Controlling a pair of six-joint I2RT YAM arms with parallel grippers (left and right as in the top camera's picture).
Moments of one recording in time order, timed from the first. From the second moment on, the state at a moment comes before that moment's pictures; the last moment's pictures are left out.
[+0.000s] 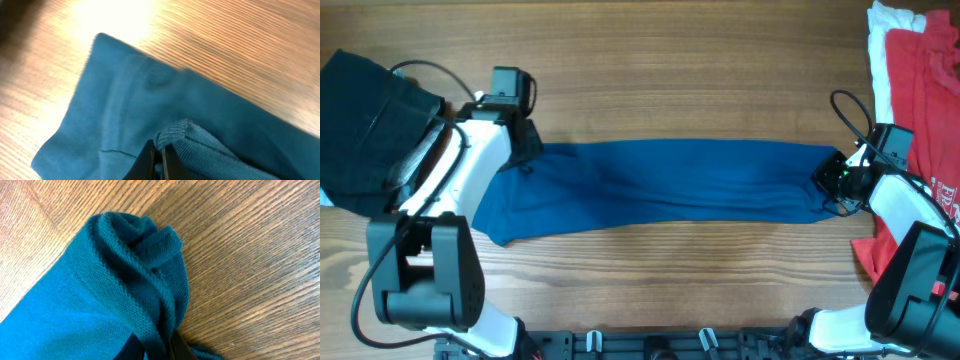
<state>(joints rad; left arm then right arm) -0.07 1.75 1.20 -0.79 -0.26 -0.49 -0.38 1.63 0.80 -0.37 -0.20 0.41</state>
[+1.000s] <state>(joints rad) -0.09 1.74 1.20 -1.14 0.01 -0.55 -0.43 1.63 0.93 -0.54 -0.15 0.23</state>
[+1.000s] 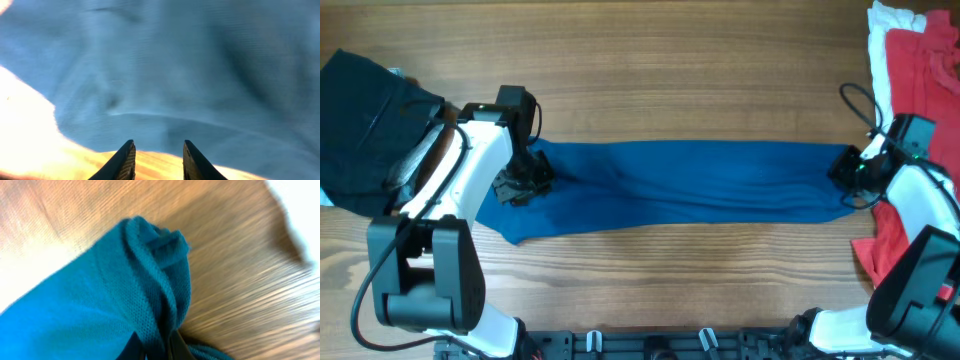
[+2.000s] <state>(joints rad) -0.07 1.74 1.20 -1.14 0.01 -0.56 0.29 1.56 1.03 -0.62 -0.11 0.32</state>
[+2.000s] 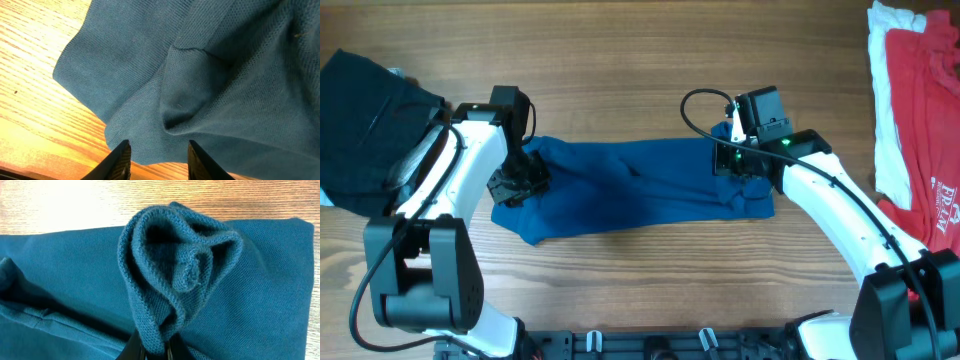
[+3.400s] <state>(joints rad) -0.06 1.81 1.18 -0.96 0.00 -0.39 0.28 1.56 1.03 -0.76 0.12 0.43</state>
